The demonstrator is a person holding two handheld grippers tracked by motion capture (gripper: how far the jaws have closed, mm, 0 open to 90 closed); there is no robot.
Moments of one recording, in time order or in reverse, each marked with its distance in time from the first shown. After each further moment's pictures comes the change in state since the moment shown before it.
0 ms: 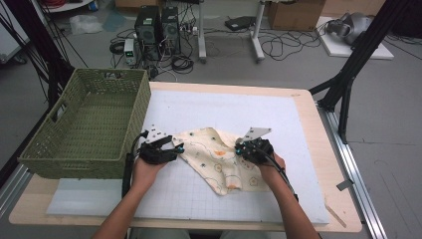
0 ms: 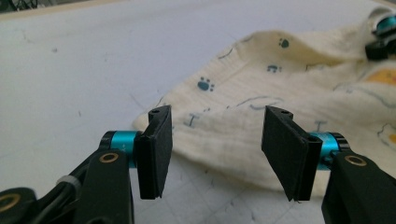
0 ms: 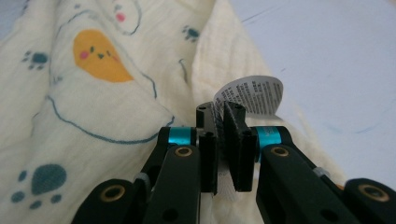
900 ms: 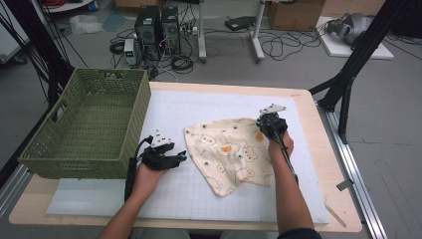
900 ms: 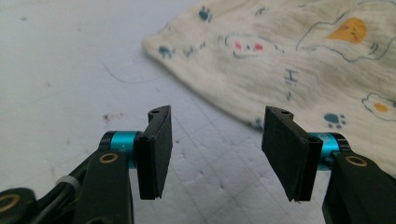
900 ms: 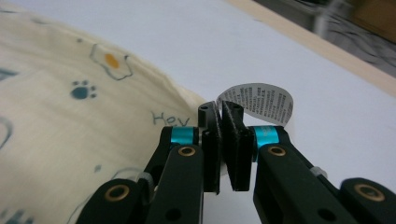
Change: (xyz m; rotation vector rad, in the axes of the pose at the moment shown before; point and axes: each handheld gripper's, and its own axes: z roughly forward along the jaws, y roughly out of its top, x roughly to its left) left arm -0.020 -0.005 -0.001 0.077 -0.011 0.005; right arm -0.090 0.001 0.016 0.028 -0.403 0.226
